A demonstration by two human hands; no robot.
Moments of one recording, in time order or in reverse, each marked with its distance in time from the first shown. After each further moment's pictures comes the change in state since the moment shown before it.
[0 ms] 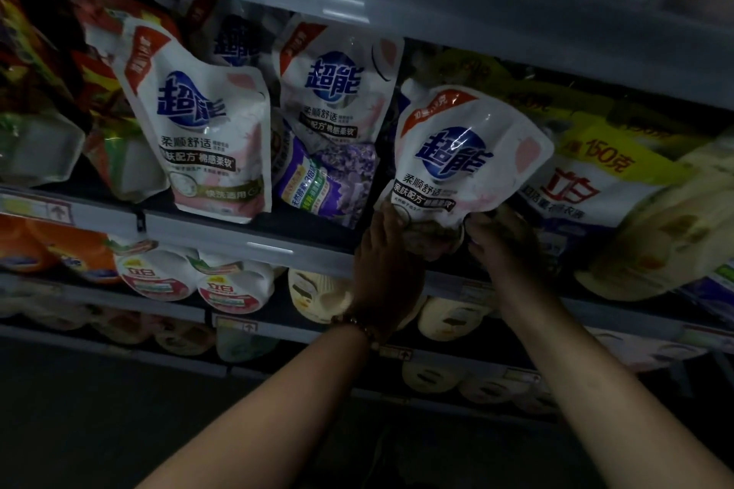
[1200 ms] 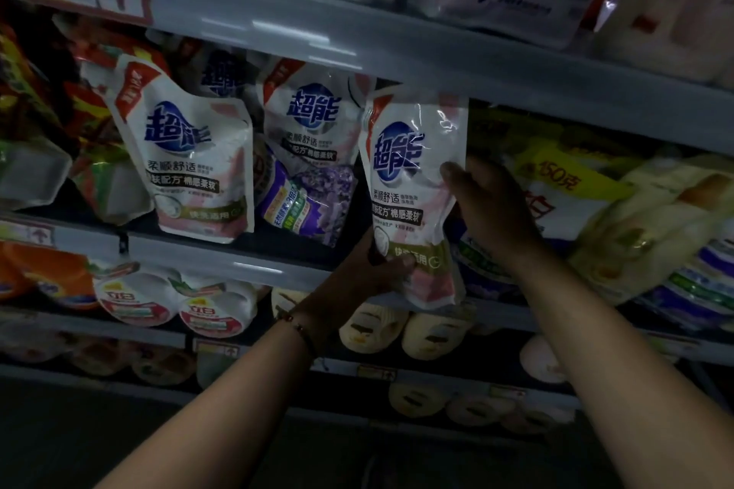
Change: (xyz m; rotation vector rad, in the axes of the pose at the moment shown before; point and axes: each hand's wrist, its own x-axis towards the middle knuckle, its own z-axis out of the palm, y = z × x) left_hand 0.014 -0.002 -0.040 -1.090 -0.568 -0.136; right_hand 0.025 -0.064 -0.016 -0.373 -0.072 -0.425
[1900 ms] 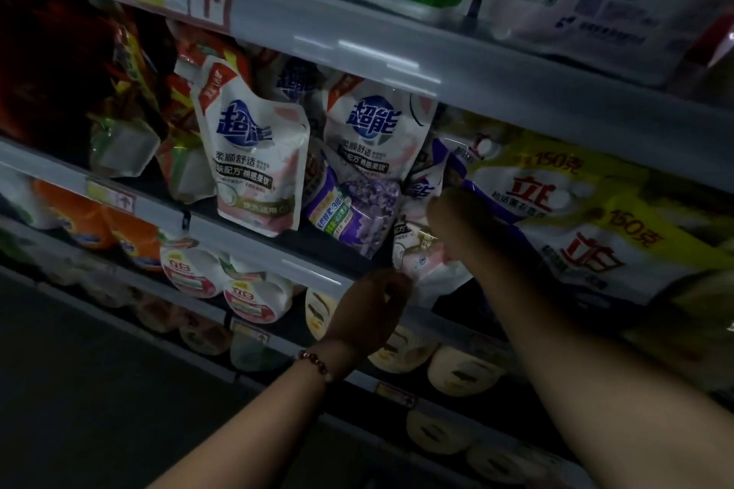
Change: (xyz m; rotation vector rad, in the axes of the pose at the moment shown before) left_hand -0.011 -0.030 -0.007 0.872 0.462 0.095; right_hand 0.075 0.013 0.084 -0.548 -0.247 0.294
